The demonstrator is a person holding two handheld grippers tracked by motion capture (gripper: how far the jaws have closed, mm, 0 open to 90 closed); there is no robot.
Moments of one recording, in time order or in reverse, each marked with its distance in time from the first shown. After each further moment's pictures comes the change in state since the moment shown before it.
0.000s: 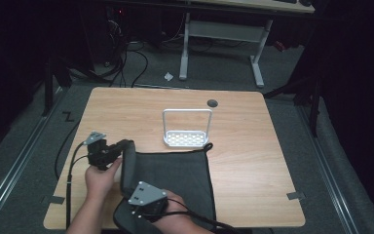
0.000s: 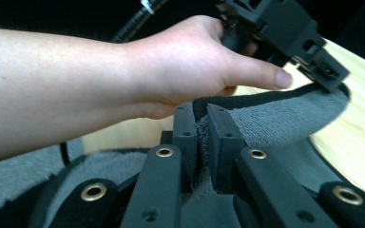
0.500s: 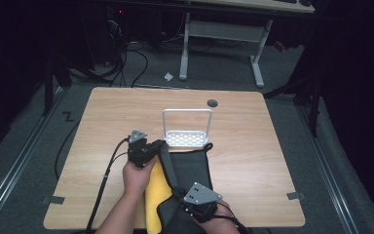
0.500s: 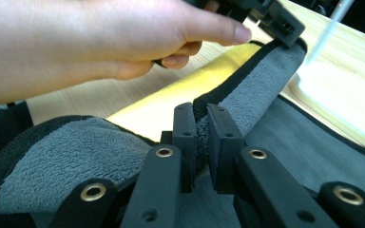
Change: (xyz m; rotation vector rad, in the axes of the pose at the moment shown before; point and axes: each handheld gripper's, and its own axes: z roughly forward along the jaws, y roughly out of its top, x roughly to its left) left arm -0.074 -0.004 0.069 0.062 -0.033 0.083; right arm -0.048 -0.073 -0.076 0.067 -0.138 0.104
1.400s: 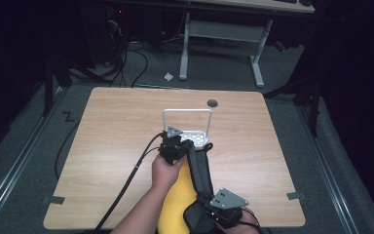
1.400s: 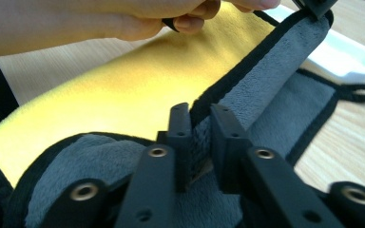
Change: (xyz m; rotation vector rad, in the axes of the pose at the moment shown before) left arm -0.065 0.010 0.059 0.109 -0.083 0.064; right arm -0.028 -0.041 -0.041 0.070 -0.055 0.061
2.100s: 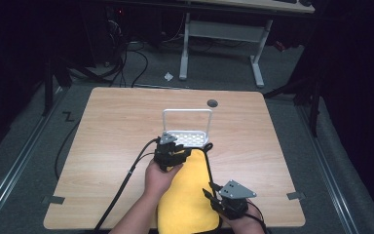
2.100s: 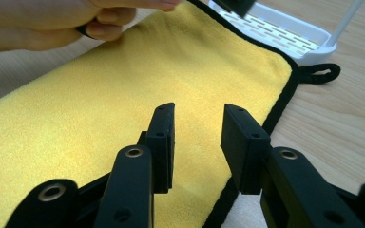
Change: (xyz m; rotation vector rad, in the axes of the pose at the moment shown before) left arm 0.017 -0.024 -0.032 -0.002 -0.027 0.032; right arm -0.025 -0.007 0.006 -0.003 -0.063 0.078
